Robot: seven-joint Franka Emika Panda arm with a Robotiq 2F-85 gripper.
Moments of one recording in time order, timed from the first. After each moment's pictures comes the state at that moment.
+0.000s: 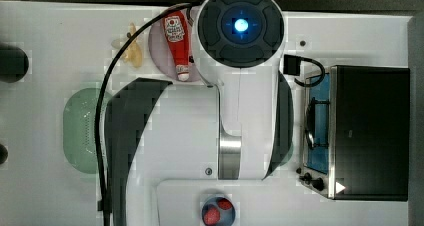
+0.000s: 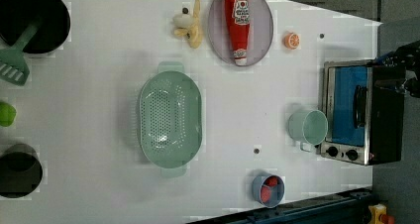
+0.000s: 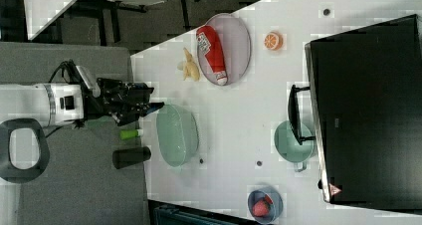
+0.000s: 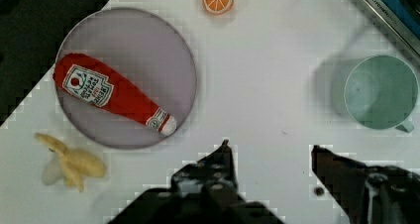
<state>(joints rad) -0.01 0.00 0.00 -1.80 -0.02 0.22 0.07</state>
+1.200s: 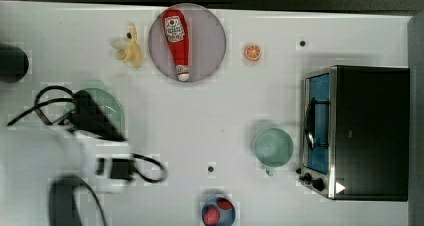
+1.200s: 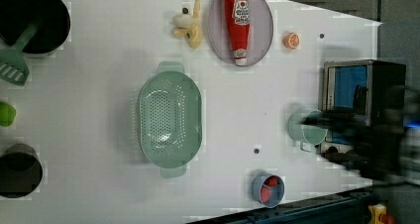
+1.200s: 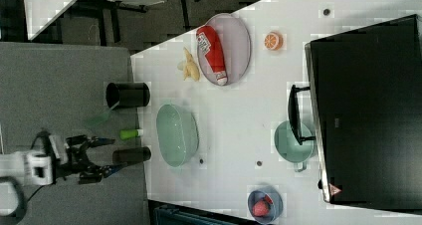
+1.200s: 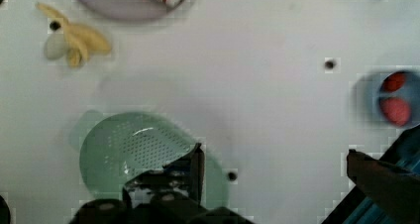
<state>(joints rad) 0.04 -0.22 0.40 -2.05 0.07 0.24 0.52</state>
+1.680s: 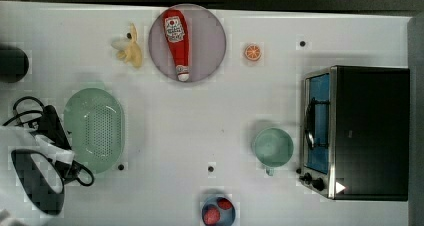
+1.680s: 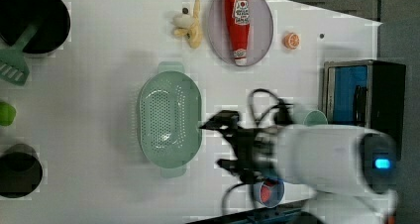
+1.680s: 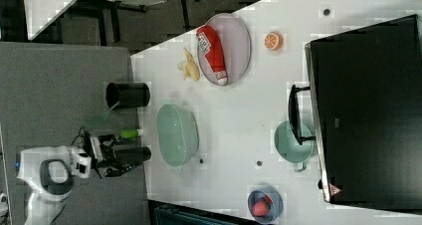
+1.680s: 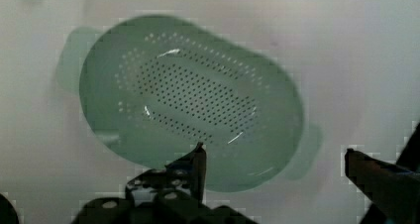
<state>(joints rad) 0.08 0.10 0.62 -2.08 0.02 0.55 1.03</state>
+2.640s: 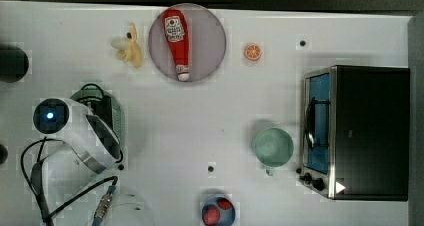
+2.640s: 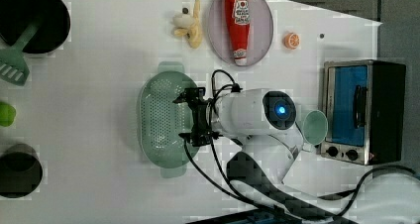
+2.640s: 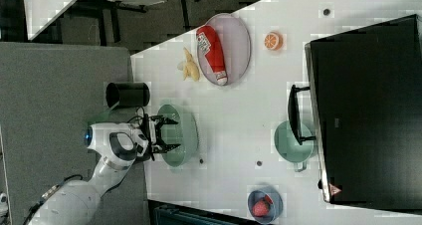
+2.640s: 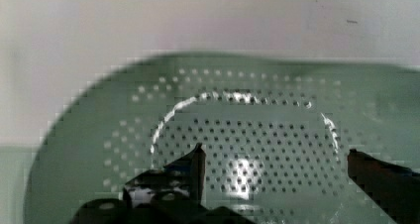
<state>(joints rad) 0.11 0.52 0.50 -2.08 -0.21 0.93 1.40</state>
